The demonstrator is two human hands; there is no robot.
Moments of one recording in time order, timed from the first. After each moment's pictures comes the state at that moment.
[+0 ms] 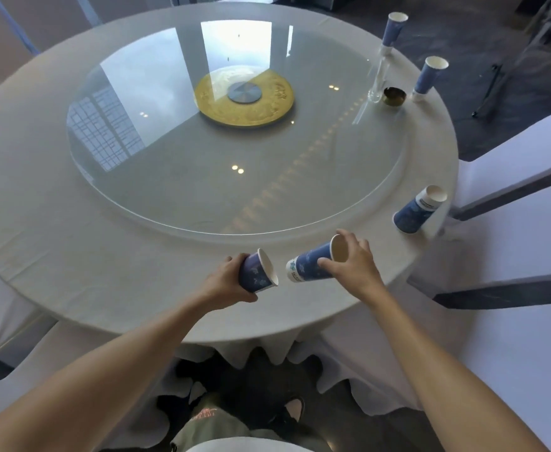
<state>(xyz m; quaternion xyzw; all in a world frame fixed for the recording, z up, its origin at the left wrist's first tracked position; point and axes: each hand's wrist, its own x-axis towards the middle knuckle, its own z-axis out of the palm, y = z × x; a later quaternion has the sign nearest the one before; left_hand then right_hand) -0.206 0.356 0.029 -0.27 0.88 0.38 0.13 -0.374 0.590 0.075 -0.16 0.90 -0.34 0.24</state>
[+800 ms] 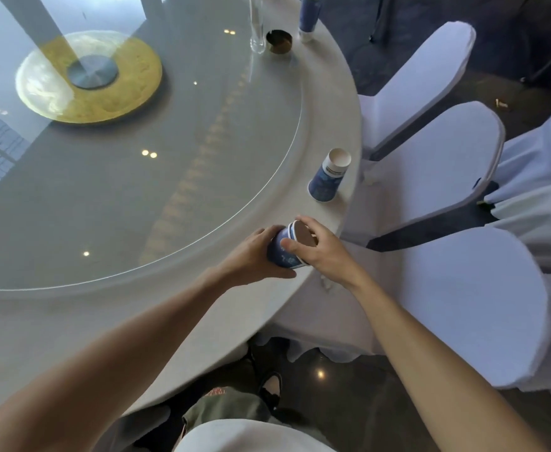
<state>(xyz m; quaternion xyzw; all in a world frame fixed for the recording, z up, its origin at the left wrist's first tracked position) -0.426 0.481 0.016 0.01 0.88 0.44 0.16 -0.468 0.671 0.063 -0.06 0.84 -0.45 0.28</state>
